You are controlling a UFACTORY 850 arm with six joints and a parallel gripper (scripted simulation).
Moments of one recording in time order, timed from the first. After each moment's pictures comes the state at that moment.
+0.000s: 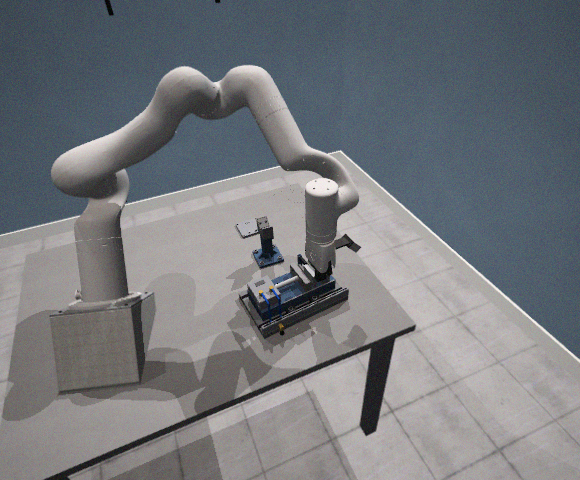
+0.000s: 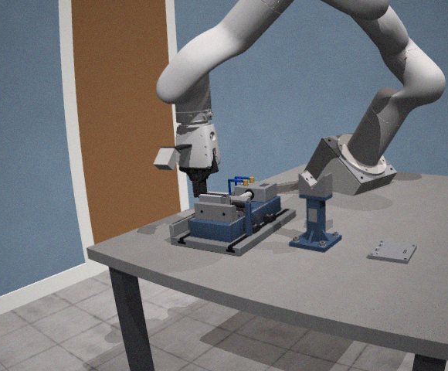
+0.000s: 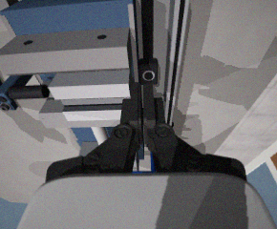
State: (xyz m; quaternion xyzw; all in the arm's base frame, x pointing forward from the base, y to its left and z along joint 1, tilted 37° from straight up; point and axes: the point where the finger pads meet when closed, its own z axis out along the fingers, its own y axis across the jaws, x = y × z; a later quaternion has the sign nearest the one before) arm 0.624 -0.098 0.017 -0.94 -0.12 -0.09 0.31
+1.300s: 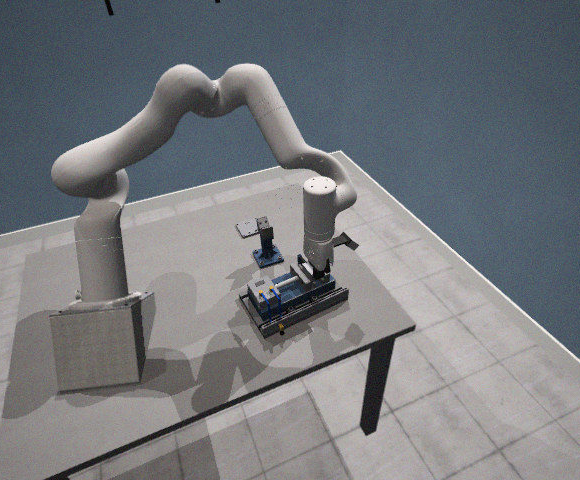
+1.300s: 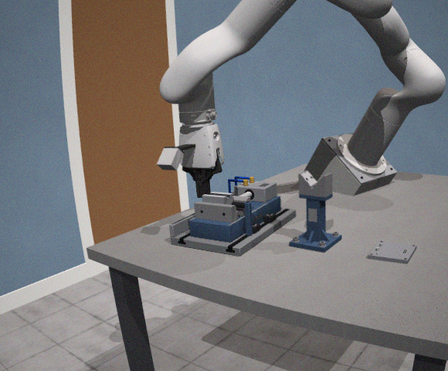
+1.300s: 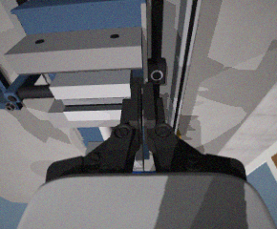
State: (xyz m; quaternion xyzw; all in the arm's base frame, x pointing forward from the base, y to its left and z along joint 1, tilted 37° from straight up) arm 0.622 -0.090 0.023 -0.94 -0.12 -0.09 0.31
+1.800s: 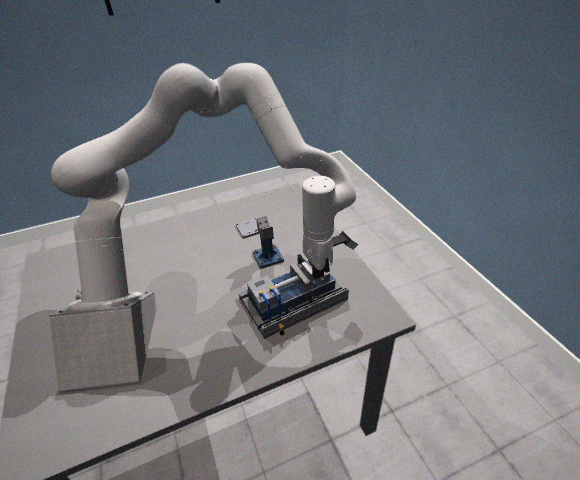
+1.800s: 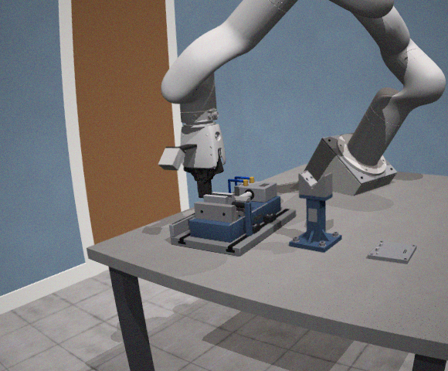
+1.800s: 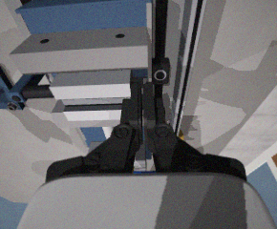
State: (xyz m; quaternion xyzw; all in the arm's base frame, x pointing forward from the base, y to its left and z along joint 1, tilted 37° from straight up) arm 0.620 -0.087 0.025 -0.94 -0.12 -0.09 0.31
